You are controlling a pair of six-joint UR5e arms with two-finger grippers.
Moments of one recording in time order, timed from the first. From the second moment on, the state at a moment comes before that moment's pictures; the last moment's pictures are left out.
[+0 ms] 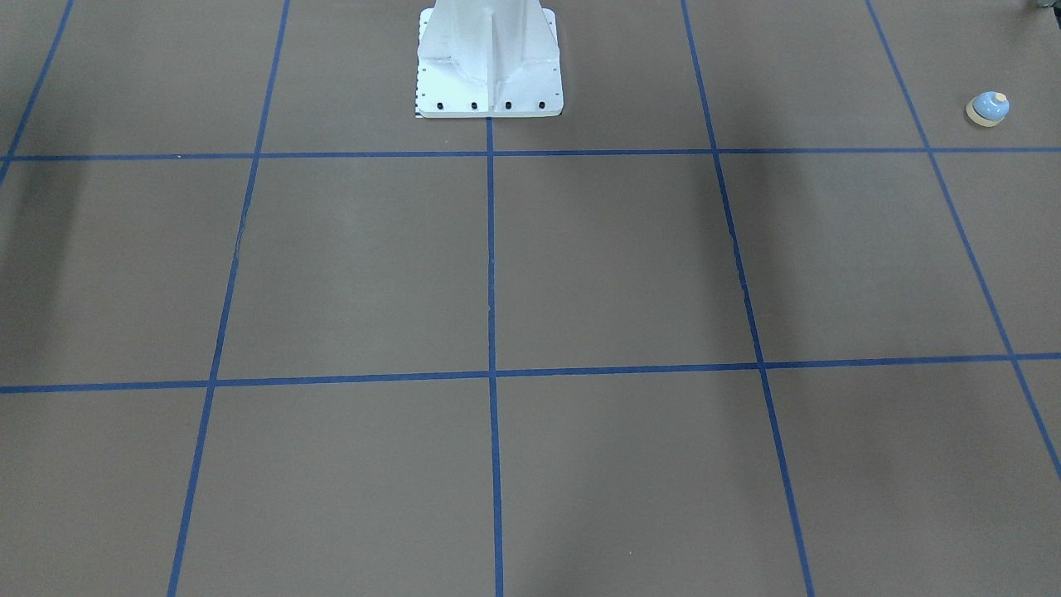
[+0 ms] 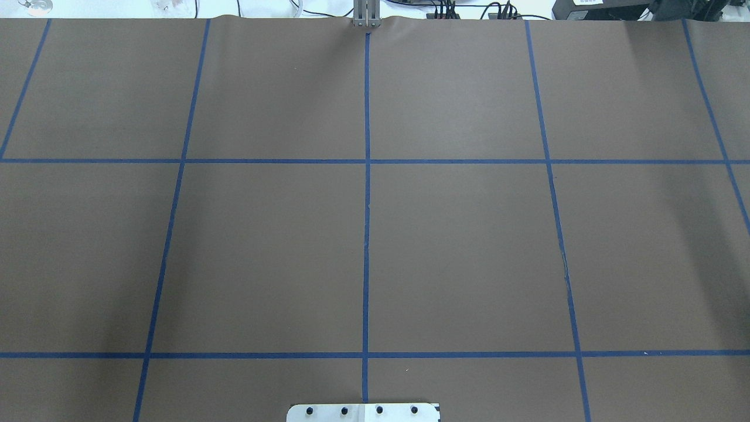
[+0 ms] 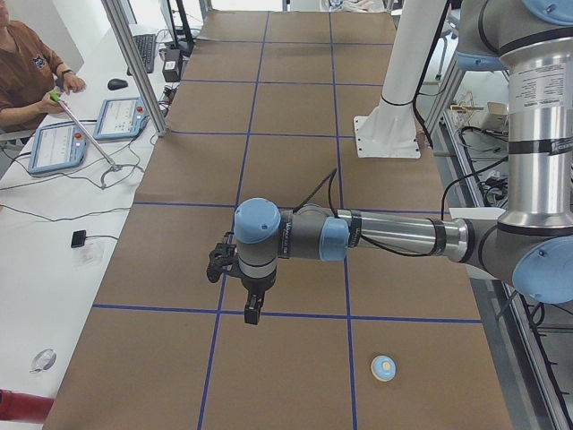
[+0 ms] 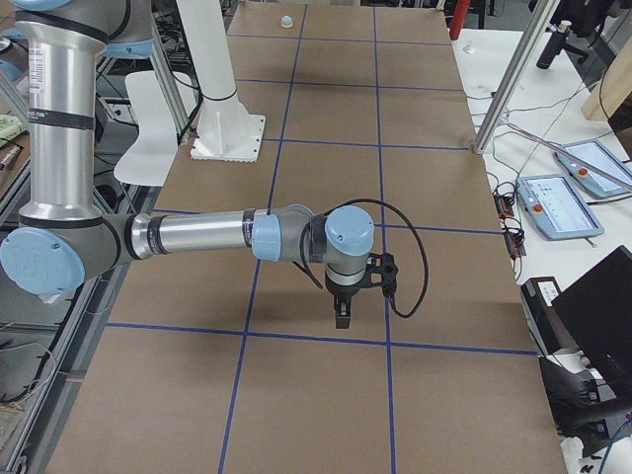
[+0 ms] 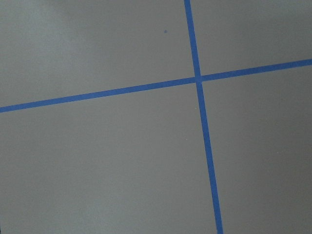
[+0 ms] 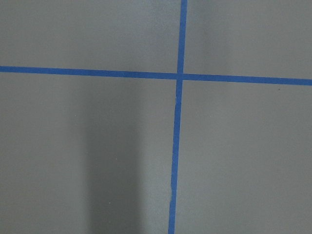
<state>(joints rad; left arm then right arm) -1.60 -1.47 -1.76 -1.55 -2.26 0.12 1.59 -1.67 1.79 -1.69 2.38 -0.05</state>
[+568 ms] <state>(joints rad) -1.60 -1.47 -1.76 -1.54 -2.26 0.12 1.59 -1.67 1.79 -1.69 2.37 -0.05</state>
